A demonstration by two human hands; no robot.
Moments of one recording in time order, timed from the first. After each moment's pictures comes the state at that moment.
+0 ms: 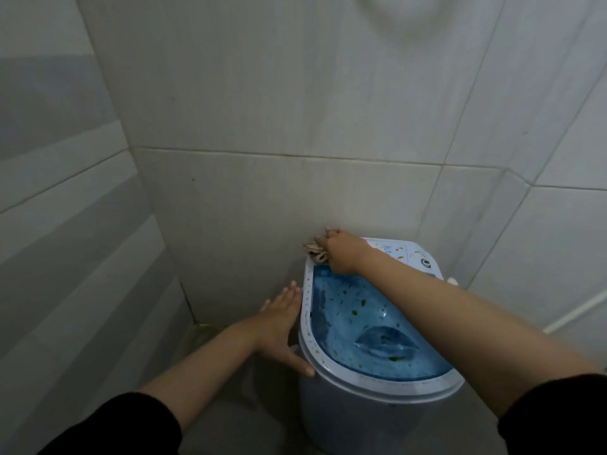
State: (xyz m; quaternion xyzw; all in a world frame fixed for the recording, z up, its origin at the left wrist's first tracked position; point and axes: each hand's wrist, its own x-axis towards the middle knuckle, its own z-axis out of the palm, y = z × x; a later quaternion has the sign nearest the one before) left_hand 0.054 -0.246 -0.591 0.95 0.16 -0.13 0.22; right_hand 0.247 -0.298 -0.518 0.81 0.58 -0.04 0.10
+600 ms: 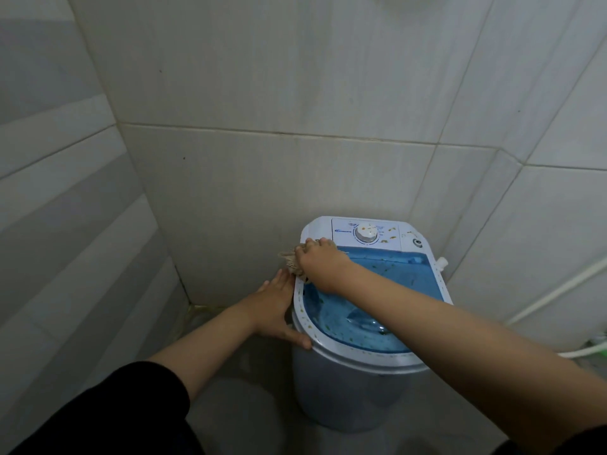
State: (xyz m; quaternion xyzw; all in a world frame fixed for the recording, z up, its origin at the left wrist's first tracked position) left_hand 0.061 -0.248 -0.608 0.96 0.14 -0.06 0.23; right_hand 0.186 -0.321 -0.545 0.78 0.60 0.03 0.19
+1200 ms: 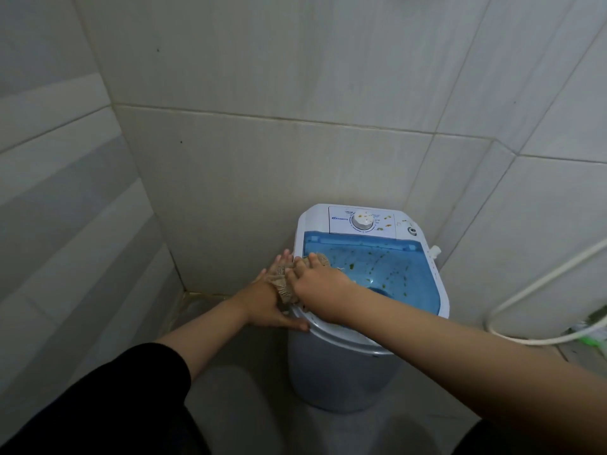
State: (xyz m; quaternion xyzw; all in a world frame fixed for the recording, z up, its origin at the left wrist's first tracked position) left_hand 0.052 -0.247 -0.631 0.96 0.13 -0.03 0.27; right_hand 0.134 -0.374 -0.538 0.73 0.65 0.00 0.22
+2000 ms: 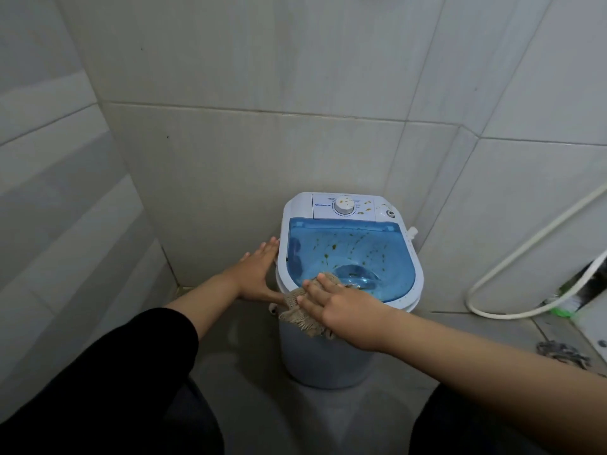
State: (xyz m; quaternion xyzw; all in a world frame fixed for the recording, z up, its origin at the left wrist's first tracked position) left_hand 0.053 -0.252 -0.613 0.96 0.18 -0.04 0.21; right_hand 0.133 -0.469 -0.553 0.69 0.70 -0.02 0.21
